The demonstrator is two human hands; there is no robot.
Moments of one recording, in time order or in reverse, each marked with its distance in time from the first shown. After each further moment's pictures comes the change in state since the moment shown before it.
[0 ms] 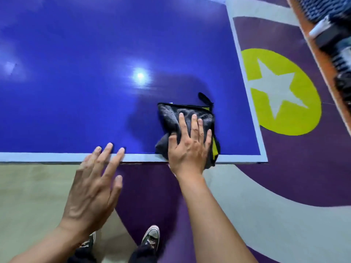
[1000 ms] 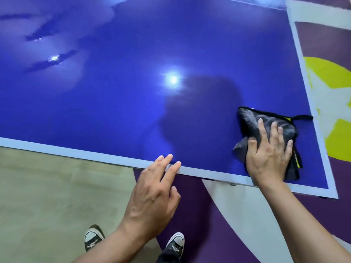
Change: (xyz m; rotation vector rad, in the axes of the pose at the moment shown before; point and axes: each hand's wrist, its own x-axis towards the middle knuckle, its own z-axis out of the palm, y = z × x) left_hand 0.014 0.015 -0.016 -0.130 -0.045 -0.023; right_hand 0.057 0.050 -0.014 -0.036 0.021 0.046
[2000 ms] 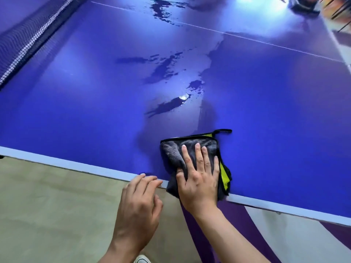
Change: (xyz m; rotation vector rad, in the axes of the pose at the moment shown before) left_hand -0.062 -0.349 -0.168 0.002 0.241 -0.128; right_hand -0.181 -0.472 0.102 0.004 -0.076 -0.426
